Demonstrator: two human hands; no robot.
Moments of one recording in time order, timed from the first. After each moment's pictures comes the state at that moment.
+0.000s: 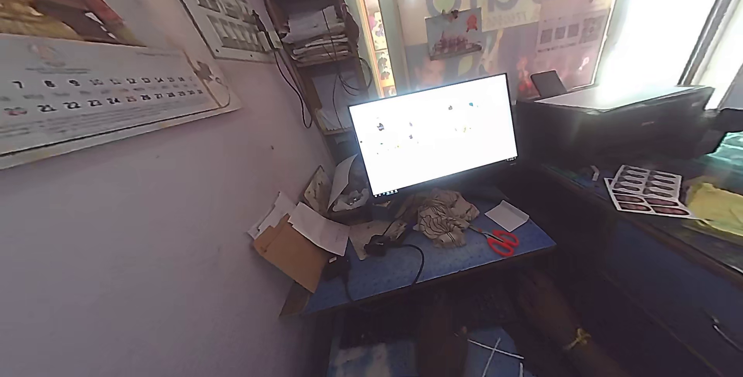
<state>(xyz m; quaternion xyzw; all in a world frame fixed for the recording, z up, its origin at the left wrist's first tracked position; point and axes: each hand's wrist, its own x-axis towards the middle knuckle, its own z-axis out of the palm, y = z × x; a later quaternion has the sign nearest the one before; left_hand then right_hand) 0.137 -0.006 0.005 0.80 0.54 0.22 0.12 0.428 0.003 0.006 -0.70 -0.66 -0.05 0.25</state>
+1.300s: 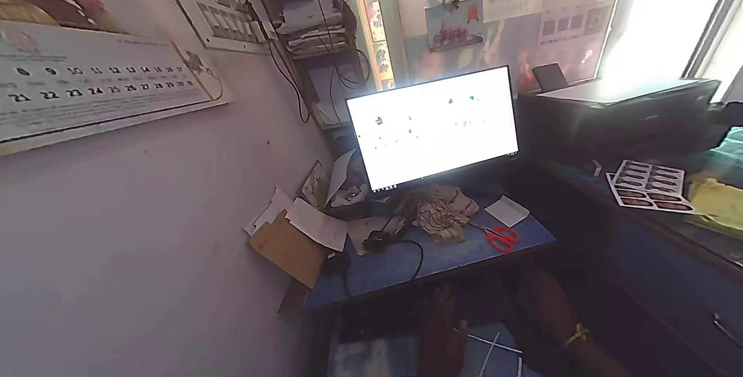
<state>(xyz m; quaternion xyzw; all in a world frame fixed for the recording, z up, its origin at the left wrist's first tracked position) 0.135 0.002 -0.013 0.82 0.43 0.37 0.07 0.427 -0.001 0.012 -0.73 -0.65 -0.01 0.22</state>
